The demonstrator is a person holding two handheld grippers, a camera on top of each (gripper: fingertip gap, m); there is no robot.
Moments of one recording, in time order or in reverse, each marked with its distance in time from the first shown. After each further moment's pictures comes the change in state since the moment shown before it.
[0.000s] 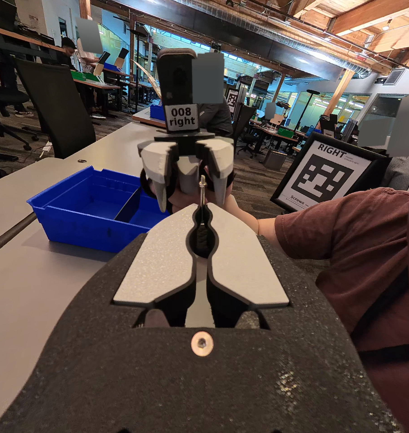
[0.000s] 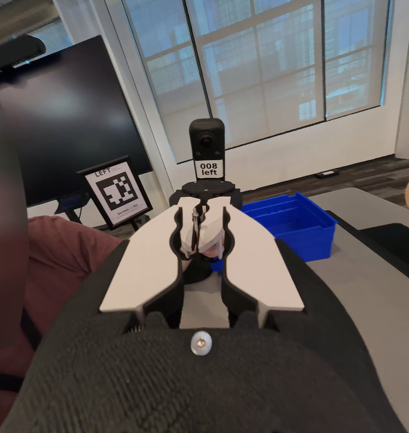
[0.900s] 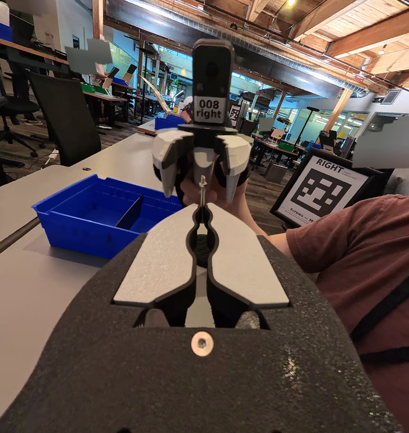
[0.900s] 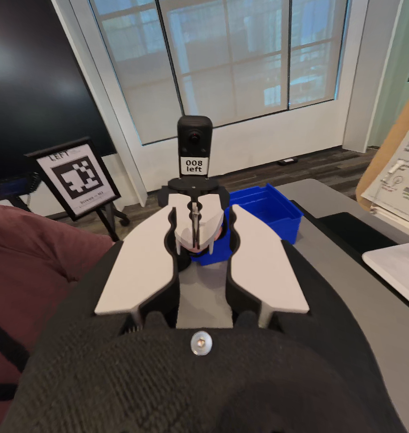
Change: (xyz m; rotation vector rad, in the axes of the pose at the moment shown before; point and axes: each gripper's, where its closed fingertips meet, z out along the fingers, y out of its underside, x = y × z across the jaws) left arm 0.001 -0.011 -0.003 0.055 -0.018 -0.021; right arm -0.003 -0.012 0.001 -0.092 0.168 -0.093
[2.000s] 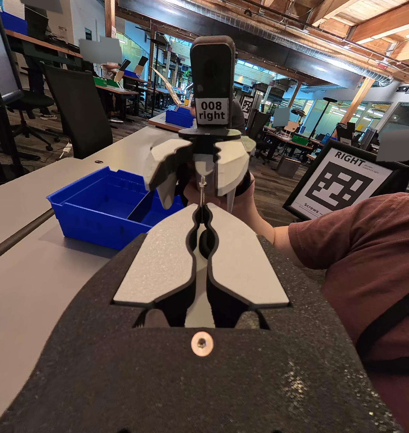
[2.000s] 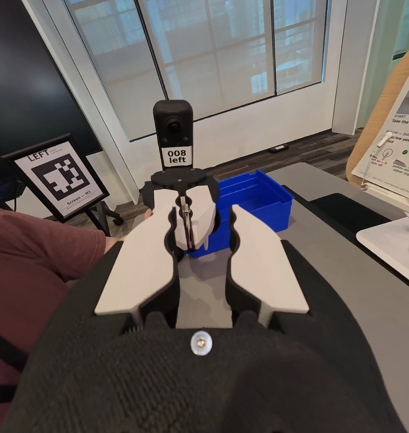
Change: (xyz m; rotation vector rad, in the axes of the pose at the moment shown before) left arm -0.014 0.011 0.006 -0.029 -0.049 0.013; right arm 0.020 0.022 0.006 -0.032 0.050 0.053
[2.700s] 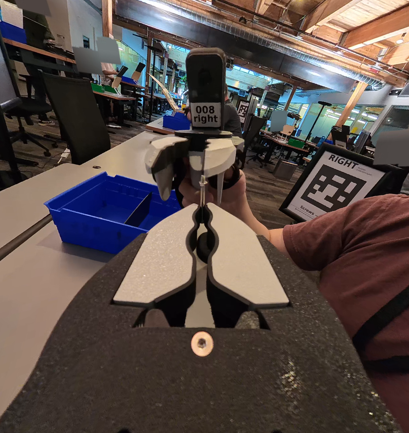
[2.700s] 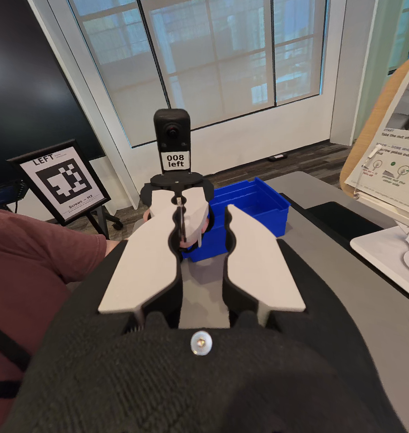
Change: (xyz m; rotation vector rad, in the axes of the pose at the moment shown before) left arm 0.006 -0.007 -0.004 0.019 0.013 0.007; right arm 0.001 -0.011 -0.013 0.048 -0.006 -0.015
